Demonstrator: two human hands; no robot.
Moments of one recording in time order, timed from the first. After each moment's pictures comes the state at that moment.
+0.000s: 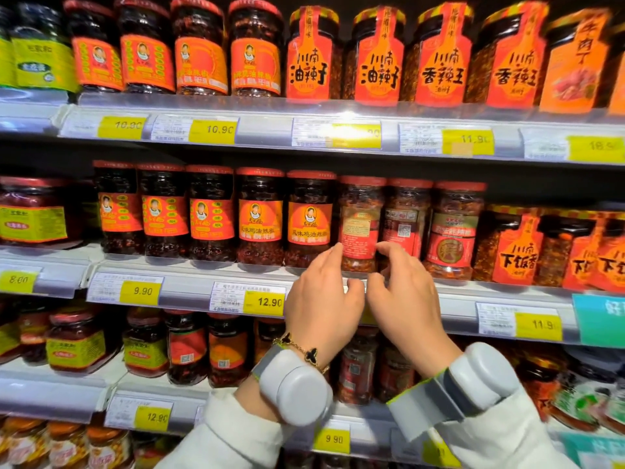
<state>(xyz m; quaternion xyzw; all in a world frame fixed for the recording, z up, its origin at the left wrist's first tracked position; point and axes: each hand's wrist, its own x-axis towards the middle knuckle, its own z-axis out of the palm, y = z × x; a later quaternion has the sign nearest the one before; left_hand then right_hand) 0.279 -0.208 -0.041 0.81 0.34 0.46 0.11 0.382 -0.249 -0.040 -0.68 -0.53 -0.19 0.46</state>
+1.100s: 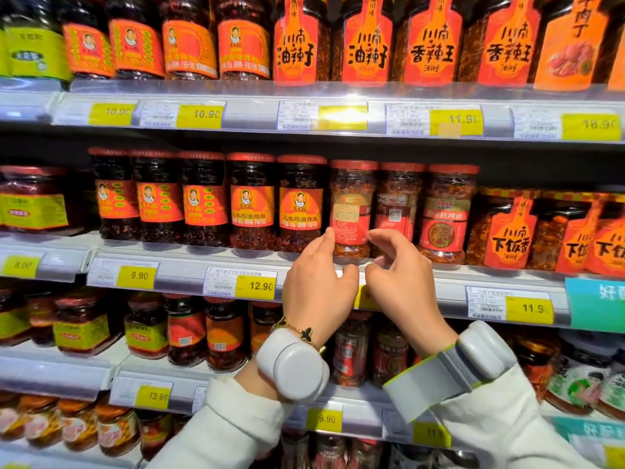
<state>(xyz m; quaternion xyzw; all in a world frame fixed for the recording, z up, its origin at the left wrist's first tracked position) 0.288 -0.211 -0.043 0.79 0.36 0.47 0.14 0.390 -0.253 -0.040 -0.64 -0.51 -0.05 0.57</state>
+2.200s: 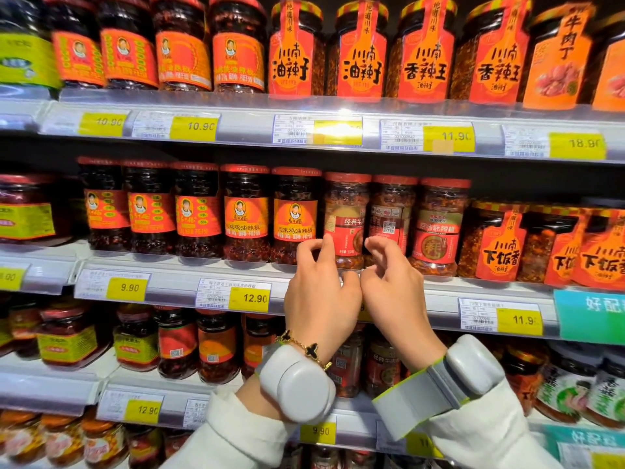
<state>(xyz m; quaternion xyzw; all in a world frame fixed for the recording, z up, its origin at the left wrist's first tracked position) 0.293 -0.219 -0.036 0.78 0.38 0.47 0.14 0.385 -0.253 -0.036 -0.65 -0.50 -0.03 0.58</state>
